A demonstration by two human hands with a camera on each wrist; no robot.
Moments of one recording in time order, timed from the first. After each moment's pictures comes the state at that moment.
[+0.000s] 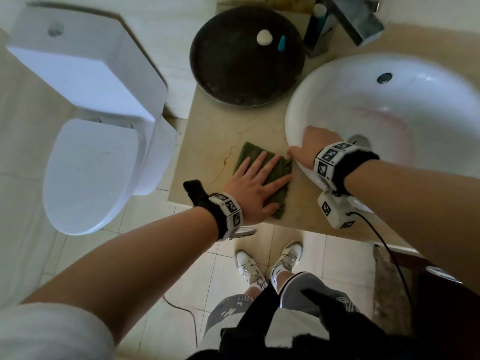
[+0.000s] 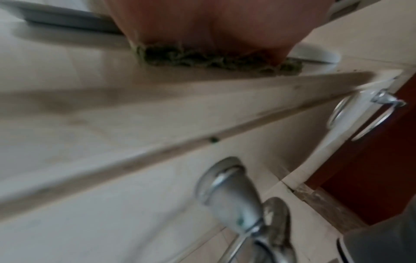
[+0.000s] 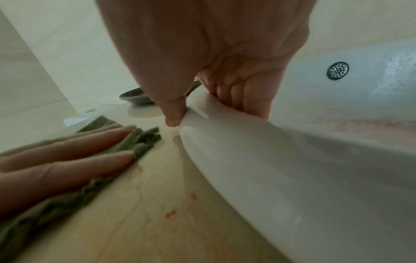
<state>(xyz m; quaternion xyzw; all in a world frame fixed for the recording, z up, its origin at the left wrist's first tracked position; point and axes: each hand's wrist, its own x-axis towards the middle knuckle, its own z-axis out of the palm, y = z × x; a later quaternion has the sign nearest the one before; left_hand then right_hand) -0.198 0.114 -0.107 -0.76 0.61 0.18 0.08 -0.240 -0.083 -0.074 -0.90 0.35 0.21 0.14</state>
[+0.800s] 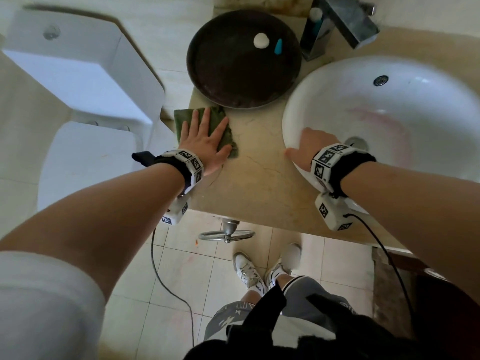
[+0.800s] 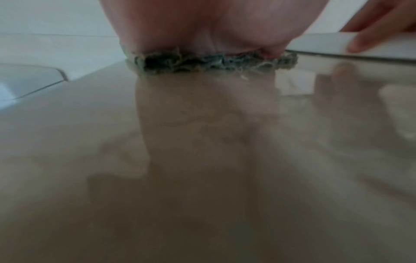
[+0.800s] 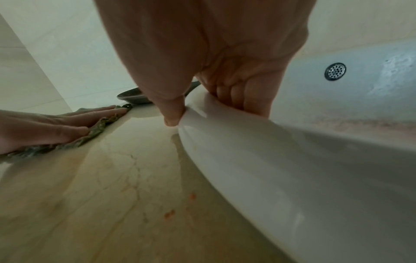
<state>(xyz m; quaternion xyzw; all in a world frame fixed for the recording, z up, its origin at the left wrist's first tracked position) -0.083 0.121 -0.107 -0.90 0.40 0.18 0.05 -0.240 -0.084 -0.074 -0.89 0.36 0.23 0.14</state>
